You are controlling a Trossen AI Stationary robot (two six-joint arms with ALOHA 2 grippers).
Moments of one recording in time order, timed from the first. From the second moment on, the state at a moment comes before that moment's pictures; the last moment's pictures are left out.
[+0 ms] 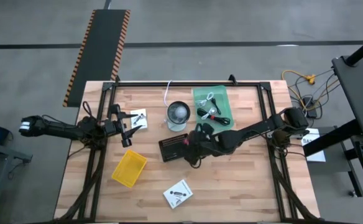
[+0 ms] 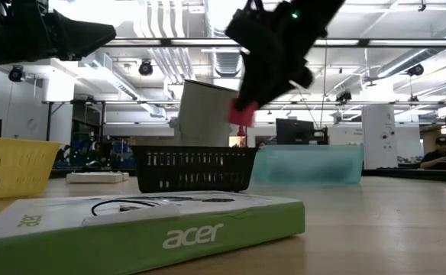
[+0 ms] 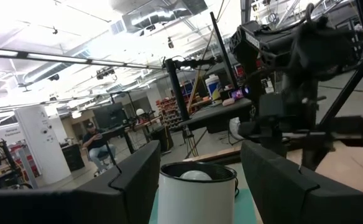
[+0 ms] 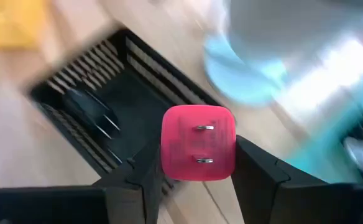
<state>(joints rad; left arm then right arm) -0.08 0.42 0.03 0.65 -0.30 0.43 0.24 1.79 1.27 -0.48 0.53 0.63</state>
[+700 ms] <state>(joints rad) -0.08 0.42 0.03 0.65 -0.30 0.43 0.24 1.80 1.24 -0.23 0.31 0.28</state>
